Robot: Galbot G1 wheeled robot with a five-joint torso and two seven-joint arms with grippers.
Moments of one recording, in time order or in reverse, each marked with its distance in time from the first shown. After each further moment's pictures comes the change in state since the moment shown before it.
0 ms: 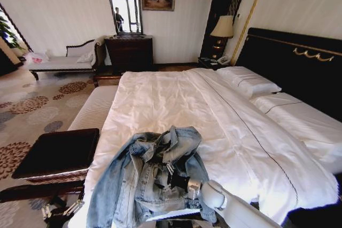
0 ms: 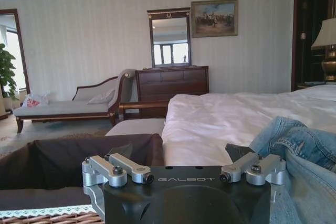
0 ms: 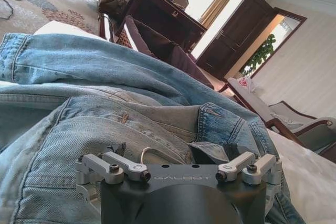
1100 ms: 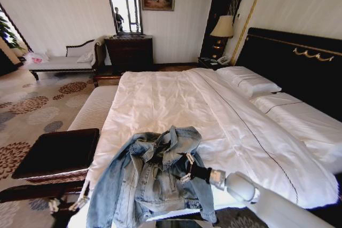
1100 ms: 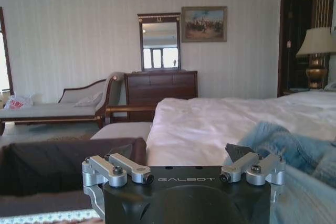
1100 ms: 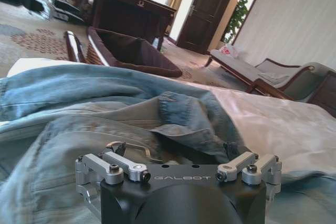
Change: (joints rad) left arm -0.034 0.008 0.045 0.013 0.016 -0.008 0.014; right arm -0.107 -0.282 0.175 0.212 0.466 -0.128 -0.046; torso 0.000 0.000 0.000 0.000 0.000
